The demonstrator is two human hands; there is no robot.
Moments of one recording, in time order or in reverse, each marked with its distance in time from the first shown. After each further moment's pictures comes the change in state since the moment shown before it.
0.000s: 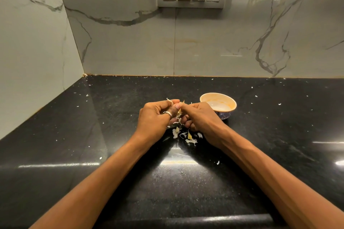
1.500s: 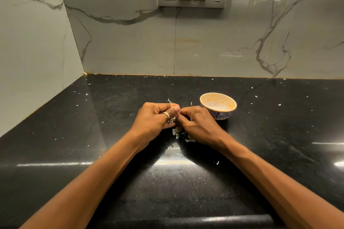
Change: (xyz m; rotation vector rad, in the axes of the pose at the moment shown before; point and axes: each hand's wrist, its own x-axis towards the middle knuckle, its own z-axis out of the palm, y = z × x) left_hand -0.001 0.005 -0.006 -0.058 -0.088 -0.119; right_hand -0.004 0.013 -0.001 -0.591 -0.023 -0.428
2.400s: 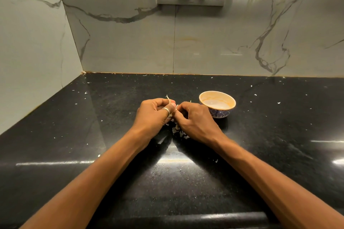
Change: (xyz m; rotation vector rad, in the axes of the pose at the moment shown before) left_hand 0.001 -0.001 0.002 0.081 0.114 0.020; right_hand 0.001 -0.004 0.008 -0.044 0.143 0.036
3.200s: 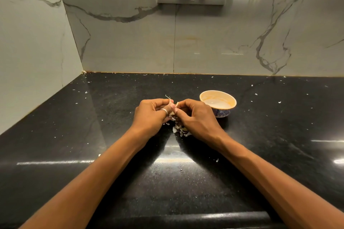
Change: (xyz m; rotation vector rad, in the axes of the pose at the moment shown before) left_hand 0.001 -0.001 -0.005 0.036 0.016 0.004; right_hand 0.002 0.006 0.001 0.185 0.042 0.070
